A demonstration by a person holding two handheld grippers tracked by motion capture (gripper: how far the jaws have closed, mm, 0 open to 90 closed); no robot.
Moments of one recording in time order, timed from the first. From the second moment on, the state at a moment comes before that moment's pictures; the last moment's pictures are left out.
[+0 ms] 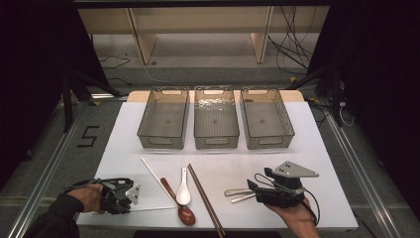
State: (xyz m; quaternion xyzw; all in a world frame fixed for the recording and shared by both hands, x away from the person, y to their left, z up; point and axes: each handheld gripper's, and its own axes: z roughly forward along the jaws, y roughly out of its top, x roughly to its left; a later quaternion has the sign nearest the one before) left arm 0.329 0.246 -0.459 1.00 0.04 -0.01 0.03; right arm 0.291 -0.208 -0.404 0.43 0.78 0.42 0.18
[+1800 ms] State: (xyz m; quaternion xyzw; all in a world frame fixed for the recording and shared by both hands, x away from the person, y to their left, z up) left arm 0.429 0.208 -0.365 0.87 0.32 0.15 0.35; right arm 0.291 -0.210 -0.403 0.43 0.77 0.43 0.18
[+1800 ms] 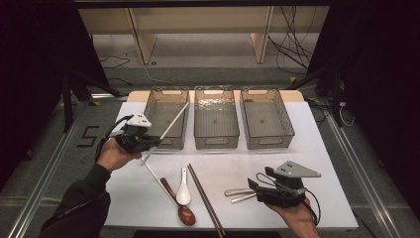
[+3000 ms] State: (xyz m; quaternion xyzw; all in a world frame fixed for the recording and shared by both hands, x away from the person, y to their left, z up) left arm 0.529 0.213 -0.352 0.83 0.40 0.21 0.33; right arm 0.292 -0.212 -0.404 0.43 0.77 0.44 0.18
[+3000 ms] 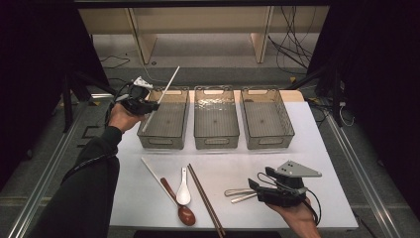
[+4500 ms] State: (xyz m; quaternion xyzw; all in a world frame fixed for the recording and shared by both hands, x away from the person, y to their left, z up) left arm 0.528 0.219 -0.401 0.82 0.46 0.16 0.31; right arm 0.292 -0.212 -0.405 0.43 0.77 0.43 0.18
